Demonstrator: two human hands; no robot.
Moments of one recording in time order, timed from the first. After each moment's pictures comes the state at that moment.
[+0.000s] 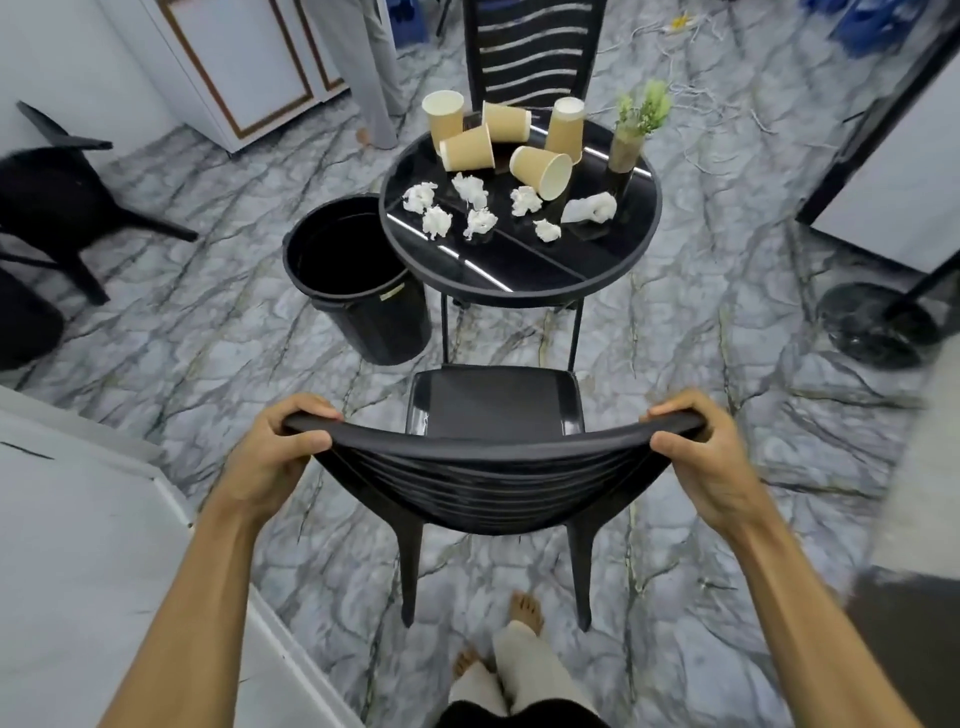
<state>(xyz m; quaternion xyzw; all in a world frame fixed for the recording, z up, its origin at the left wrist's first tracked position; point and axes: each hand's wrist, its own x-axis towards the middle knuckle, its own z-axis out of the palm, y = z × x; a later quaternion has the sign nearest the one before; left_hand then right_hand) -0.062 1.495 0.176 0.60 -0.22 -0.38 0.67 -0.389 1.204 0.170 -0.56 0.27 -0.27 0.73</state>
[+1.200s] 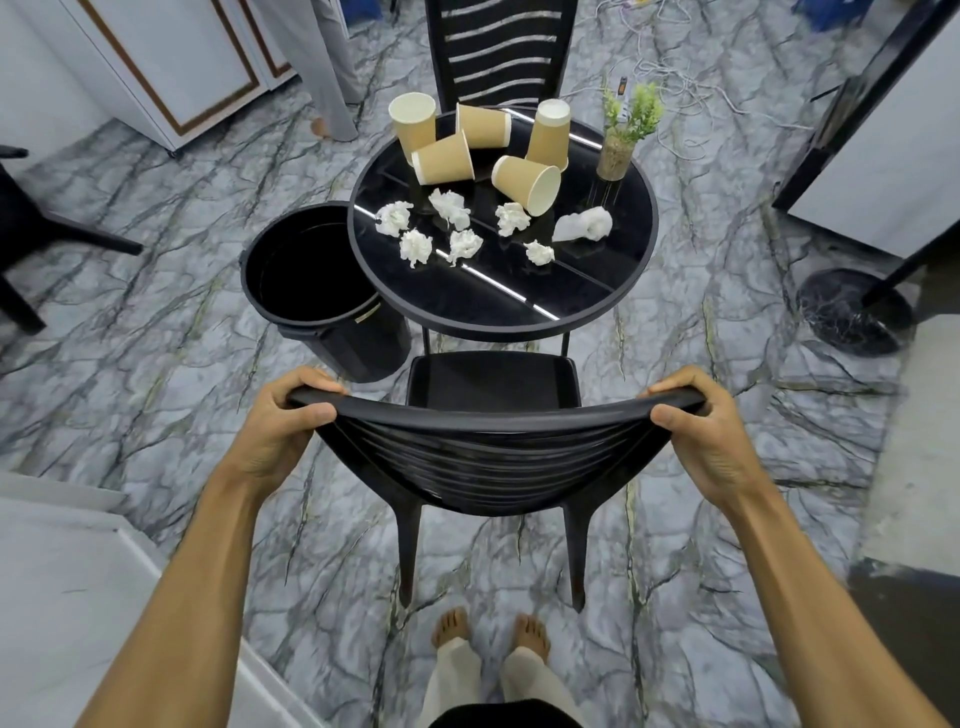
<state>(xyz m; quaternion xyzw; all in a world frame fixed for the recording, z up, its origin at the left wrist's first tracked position) 0.046 1.393 0.161 0.58 -0.27 -0.41 0.65 -0.307 1.135 0.172 -0.54 0.32 -0.28 0.72</state>
